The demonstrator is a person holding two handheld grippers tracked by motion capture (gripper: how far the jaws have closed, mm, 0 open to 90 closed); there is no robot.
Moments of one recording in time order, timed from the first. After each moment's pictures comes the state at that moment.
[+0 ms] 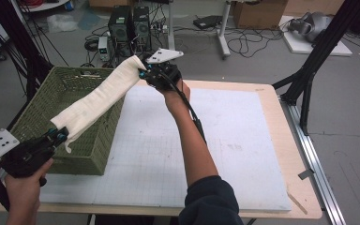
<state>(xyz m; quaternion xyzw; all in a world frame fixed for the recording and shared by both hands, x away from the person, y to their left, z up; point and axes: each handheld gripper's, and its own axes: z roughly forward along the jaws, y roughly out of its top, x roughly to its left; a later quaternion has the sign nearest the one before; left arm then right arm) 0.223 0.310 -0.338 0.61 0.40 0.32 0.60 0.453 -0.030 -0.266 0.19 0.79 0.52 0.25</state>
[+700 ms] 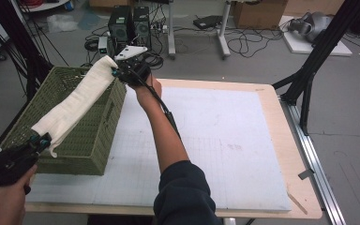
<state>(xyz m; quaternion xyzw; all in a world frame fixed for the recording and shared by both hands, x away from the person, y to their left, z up) 0.207 0.341 -0.346 0.61 0.44 0.35 0.57 0.477 0.053 -0.276 0.18 0.80 0.52 0.24</state>
